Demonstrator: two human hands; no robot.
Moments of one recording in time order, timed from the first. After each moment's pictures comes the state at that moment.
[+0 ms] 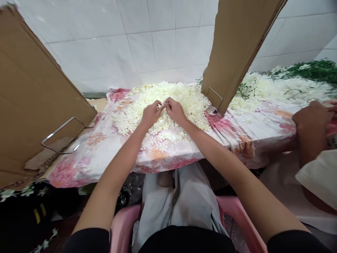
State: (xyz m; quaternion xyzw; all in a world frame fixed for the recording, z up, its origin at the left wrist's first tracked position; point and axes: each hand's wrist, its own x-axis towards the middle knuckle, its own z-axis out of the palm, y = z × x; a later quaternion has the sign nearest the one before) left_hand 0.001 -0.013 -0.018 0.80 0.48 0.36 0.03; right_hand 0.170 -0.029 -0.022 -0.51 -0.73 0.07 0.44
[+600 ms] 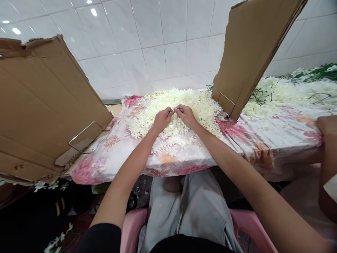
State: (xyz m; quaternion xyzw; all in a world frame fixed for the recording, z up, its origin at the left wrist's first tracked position) left_hand 0.000 -0.012 -0.021 0.82 0.43 0.36 0.05; right_hand 0.177 -0.019 -0.029 -0.40 -0.69 0.27 0.54
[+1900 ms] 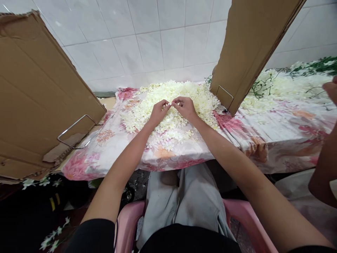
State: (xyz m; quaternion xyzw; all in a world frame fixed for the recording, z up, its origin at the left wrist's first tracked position) left_hand 0.002 0.006 -0.032 0.79 0.37 0.47 0.13; right_hand 0.184 -0.014 -0.026 -0.40 -0.68 0.21 0.57
